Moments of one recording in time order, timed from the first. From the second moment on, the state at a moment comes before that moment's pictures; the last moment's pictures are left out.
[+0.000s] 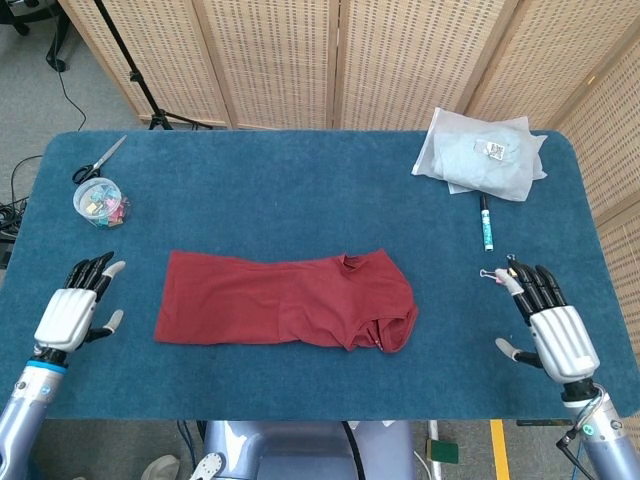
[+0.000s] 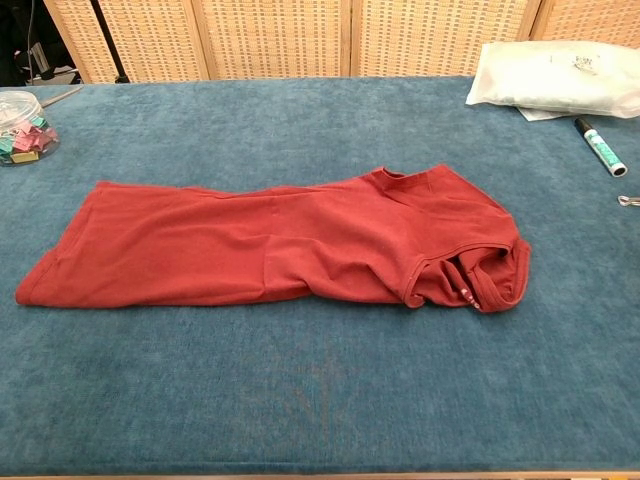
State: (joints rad) left arm -0.32 -1.31 -0.04 -1.38 1.44 1.26 -0.10; right arm 0.26 -1.14 -0.02 -1.56 -1.62 1.55 0.12
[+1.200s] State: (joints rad) left arm -0.77 -1.57 -0.24 -1.10 0.74 0.70 0.35; right arm 0.25 -1.15 0.03 -1.52 -1.58 1.48 0.16
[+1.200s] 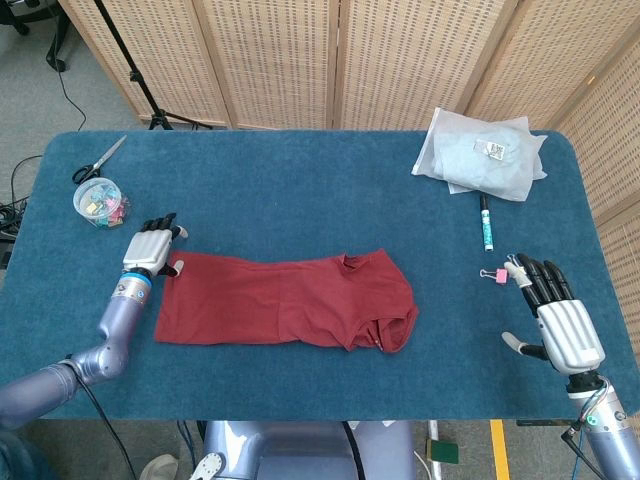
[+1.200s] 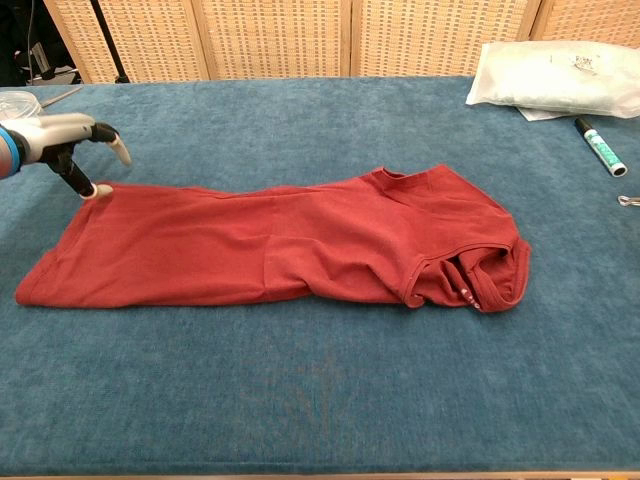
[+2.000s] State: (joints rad) left arm -0.70 -1.57 -0.20 -1.19 0.82 0.77 0.23; right arm 0.24 -1.14 0.04 -1.53 -1.60 1.47 0.19
